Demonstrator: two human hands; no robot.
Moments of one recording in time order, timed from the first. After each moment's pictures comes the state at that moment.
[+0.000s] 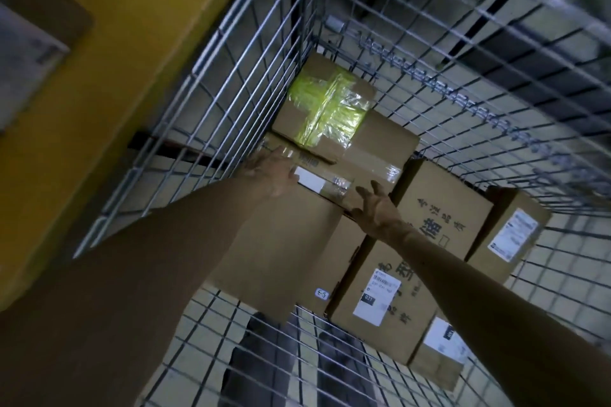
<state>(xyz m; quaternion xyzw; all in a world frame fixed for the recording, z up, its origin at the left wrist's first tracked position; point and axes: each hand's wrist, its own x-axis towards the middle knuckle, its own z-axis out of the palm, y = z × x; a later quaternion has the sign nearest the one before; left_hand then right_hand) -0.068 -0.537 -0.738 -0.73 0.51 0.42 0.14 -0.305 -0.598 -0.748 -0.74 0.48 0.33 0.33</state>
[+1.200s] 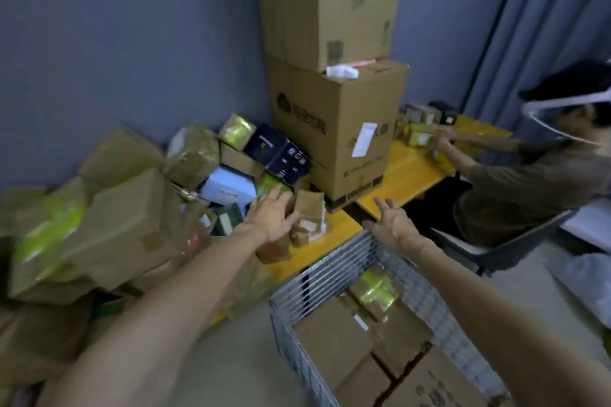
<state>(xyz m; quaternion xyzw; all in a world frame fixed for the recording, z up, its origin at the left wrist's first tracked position) -0.123 -0.240 -0.088 -0.92 0.38 0.07 -0.08 -0.281 -0.463 -0.112 -0.91 0.33 0.03 0.24</state>
